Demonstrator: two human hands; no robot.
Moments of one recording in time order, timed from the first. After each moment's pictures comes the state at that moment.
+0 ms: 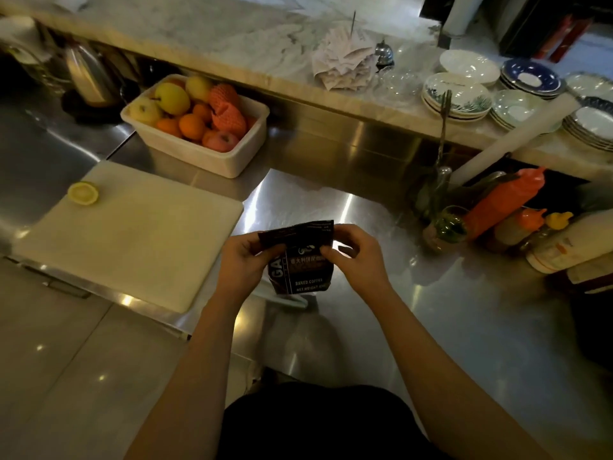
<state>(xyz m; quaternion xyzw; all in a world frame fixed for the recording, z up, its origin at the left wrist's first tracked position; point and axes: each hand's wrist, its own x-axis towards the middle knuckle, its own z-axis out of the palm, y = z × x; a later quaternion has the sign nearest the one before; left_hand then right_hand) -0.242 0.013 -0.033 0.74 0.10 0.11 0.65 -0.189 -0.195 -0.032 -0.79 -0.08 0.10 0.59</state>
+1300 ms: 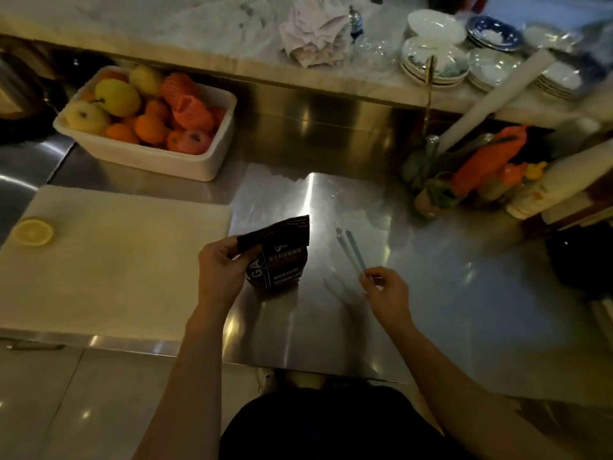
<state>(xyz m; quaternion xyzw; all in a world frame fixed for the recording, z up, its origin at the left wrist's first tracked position) -0.219 0.090 -0.059 0.77 0.09 0.06 0.63 -0.247 -0.197 -0.115 -0.85 0.21 0.00 0.49</state>
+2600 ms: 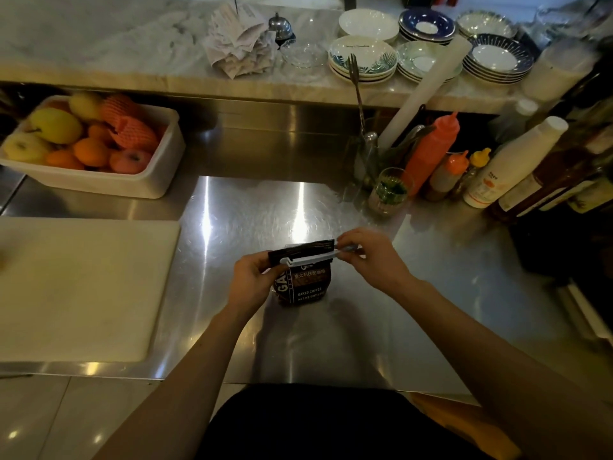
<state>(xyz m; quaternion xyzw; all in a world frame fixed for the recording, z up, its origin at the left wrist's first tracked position) -0.209 -0.058 -0.079 0.80 0.03 -0.06 0.59 -0.192 -0.305 -0.049 -0.92 -0.11 0.03 0.38</state>
